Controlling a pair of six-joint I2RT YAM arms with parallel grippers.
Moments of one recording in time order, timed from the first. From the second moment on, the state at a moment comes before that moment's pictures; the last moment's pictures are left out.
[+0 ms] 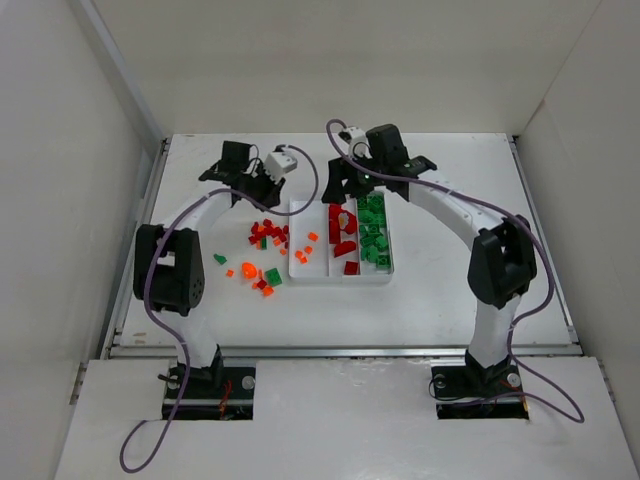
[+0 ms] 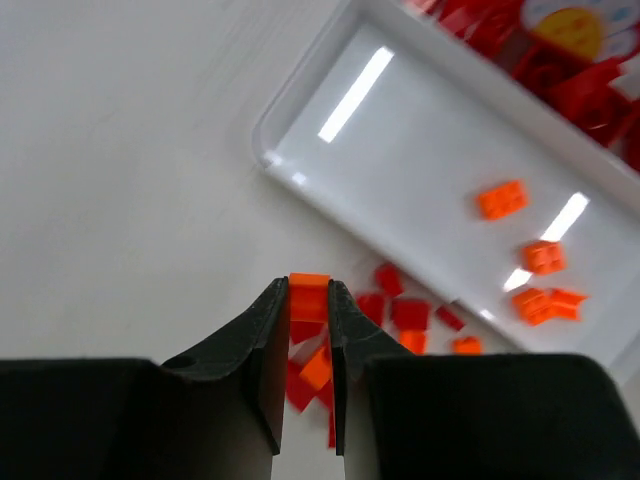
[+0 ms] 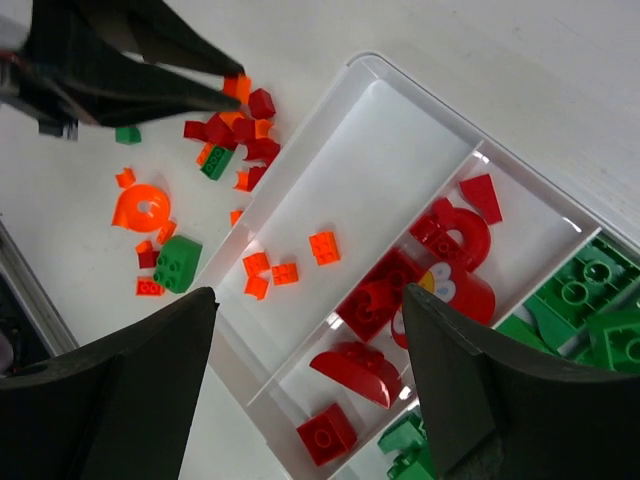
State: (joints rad) left arm -0.16 1.80 1.36 -0.43 0.48 0.59; right arm 0.50 1.92 1.68 -0.42 -0.46 0.15
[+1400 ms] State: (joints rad) left arm -0.06 1.63 1.45 -0.55 -0.12 0.29; right arm 0.62 1.79 1.76 -0.40 -0.10 -0.09
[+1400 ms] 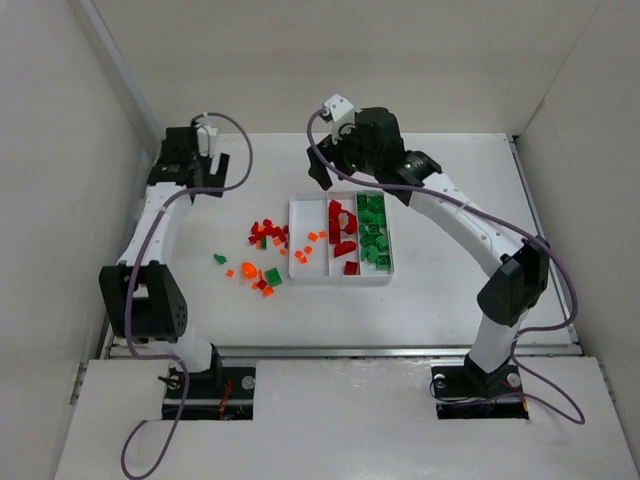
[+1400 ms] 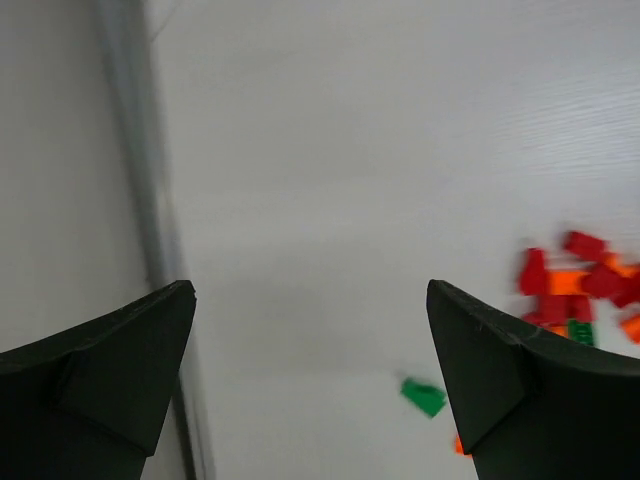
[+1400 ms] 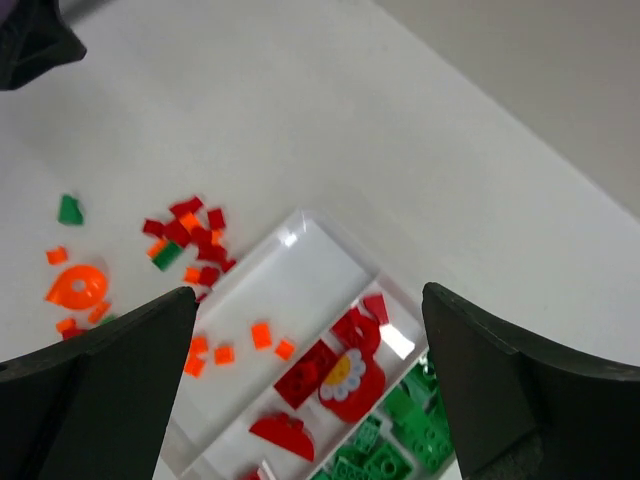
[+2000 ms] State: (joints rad) left arm 0.41 1.26 1.10 -0.63 -0.19 0.06; right arm 0.87 2.10 2.09 -0.50 -0.21 -0.10
